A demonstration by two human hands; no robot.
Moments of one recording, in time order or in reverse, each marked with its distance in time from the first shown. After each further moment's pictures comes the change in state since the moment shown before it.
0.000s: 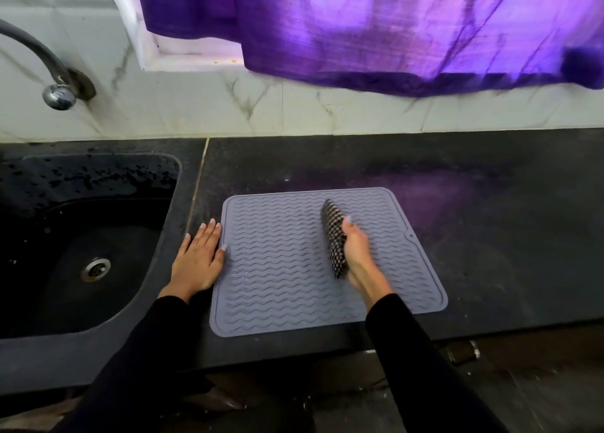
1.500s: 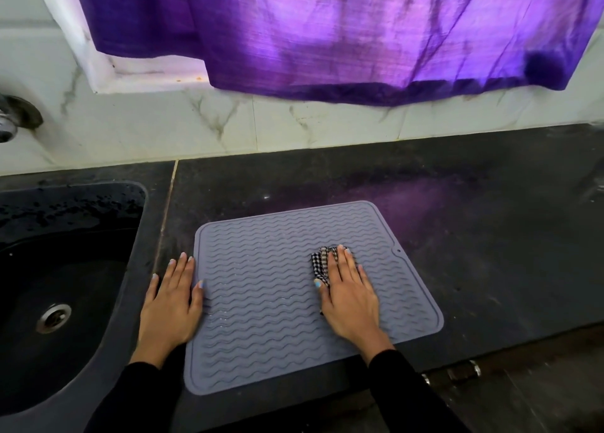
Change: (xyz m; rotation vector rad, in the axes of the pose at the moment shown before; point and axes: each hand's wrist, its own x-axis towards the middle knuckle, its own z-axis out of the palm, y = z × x) left_hand -0.005 0.009 0.007 0.059 0.133 -0.009; right_hand 0.000 0.044 -0.041 -1.451 -0.006 -0.494
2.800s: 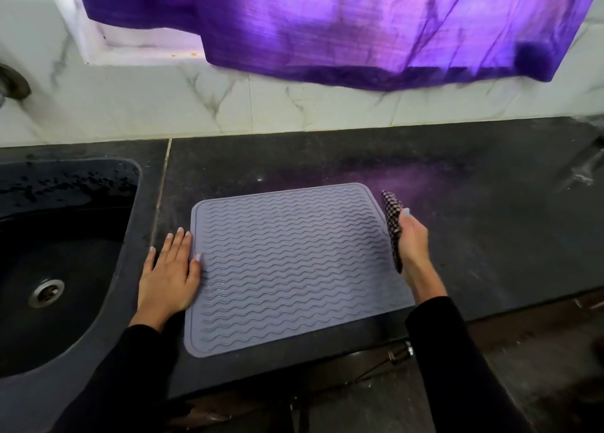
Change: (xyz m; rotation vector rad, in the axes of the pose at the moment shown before) left_hand -0.002 0.000 -0.004 -0.007 -0.023 0.013; right_hand 0.026 0.071 -0.069 1.291 0.277 0.552
